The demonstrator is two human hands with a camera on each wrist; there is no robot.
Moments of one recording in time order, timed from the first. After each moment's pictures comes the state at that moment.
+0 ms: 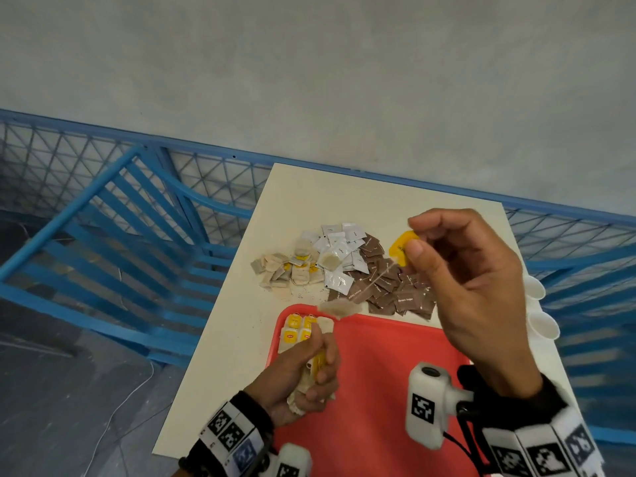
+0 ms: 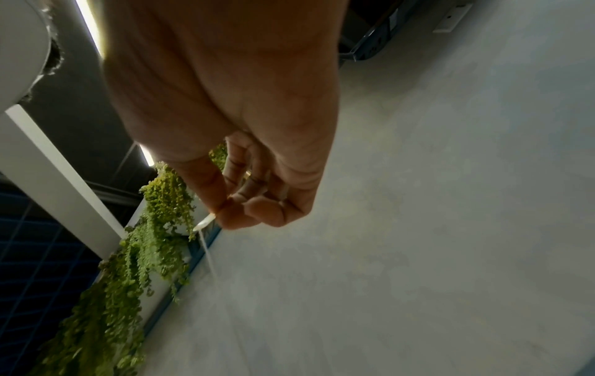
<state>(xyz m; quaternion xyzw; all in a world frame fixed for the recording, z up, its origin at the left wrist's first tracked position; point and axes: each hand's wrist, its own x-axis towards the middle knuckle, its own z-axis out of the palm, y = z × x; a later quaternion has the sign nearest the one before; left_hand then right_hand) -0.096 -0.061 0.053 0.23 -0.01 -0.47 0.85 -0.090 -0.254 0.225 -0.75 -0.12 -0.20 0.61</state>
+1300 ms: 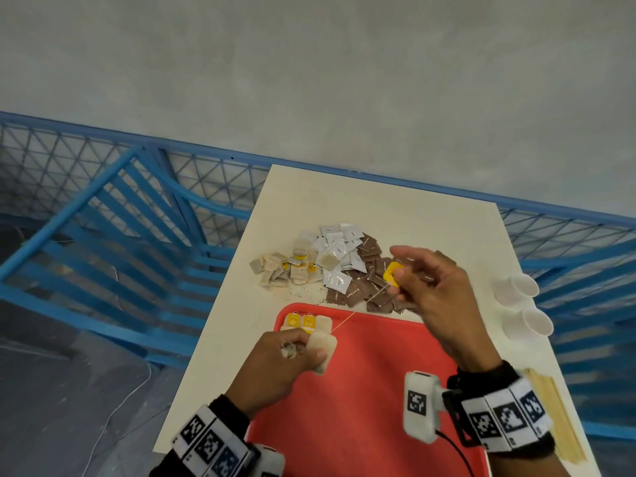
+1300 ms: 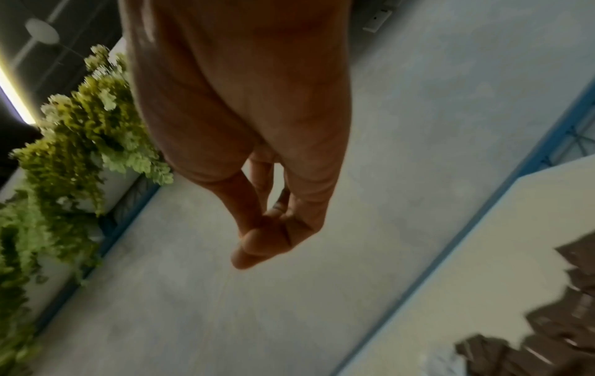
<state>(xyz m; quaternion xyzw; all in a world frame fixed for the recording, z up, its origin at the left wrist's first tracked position) -0.101 -0.039 0.080 0.75 -0.04 -0.21 0.63 -0.074 -0.277 0.157 -0.75 0.09 -0.04 0.66</state>
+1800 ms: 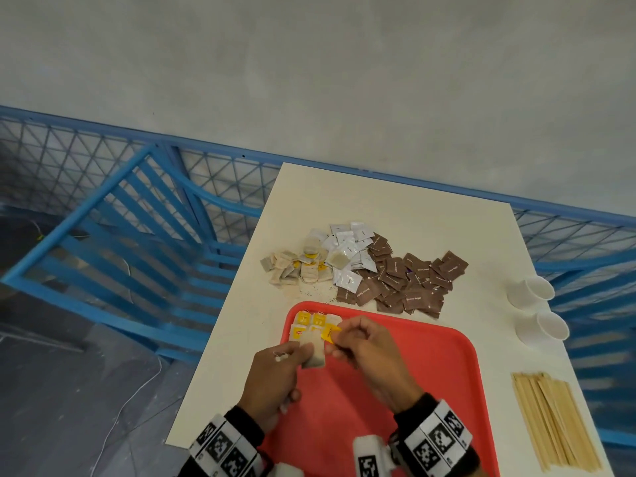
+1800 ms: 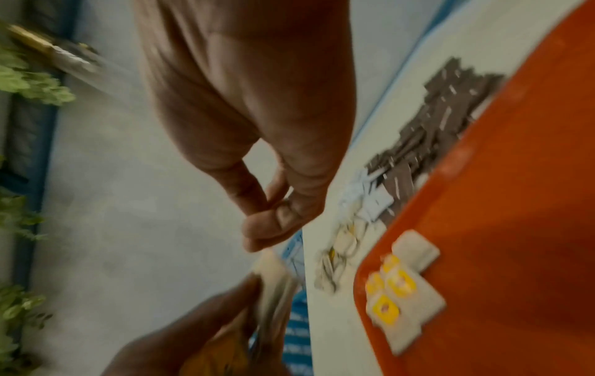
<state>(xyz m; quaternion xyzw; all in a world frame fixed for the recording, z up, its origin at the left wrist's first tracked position) -0.115 -0.039 0.050 0.67 0.21 -0.22 0.67 -0.097 -0.201 0.069 -0.63 0.23 0.16 0.72</state>
